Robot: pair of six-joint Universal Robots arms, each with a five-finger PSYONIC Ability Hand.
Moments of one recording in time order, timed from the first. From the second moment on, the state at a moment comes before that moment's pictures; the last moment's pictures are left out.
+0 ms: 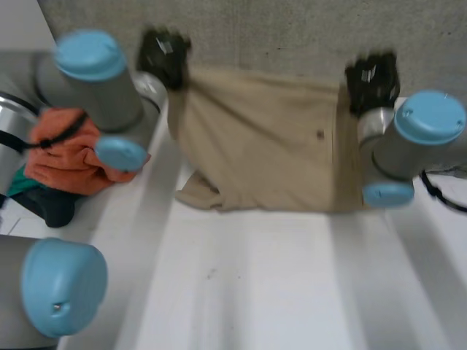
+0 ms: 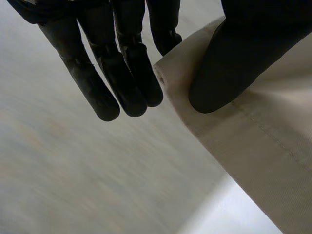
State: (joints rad) left arm 4.25 -2.75 0.11 2.90 -1.59 3.59; right arm 1.94 -0.81 0.99 -0.54 1.69 2.45; left_hand 1.14 1.20 1.19 1.20 1.01; right_hand 1.13 1.18 1.19 1.20 1.02
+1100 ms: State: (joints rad) left arm 4.39 -1.77 -1.65 2.56 -1.31 3.92; right arm 1.94 -1.31 1.65 0.25 1.50 2.26; left_hand 1.14 1.20 1.19 1.20 1.01; right_hand 1.14 1.19 1.20 1.20 1.02
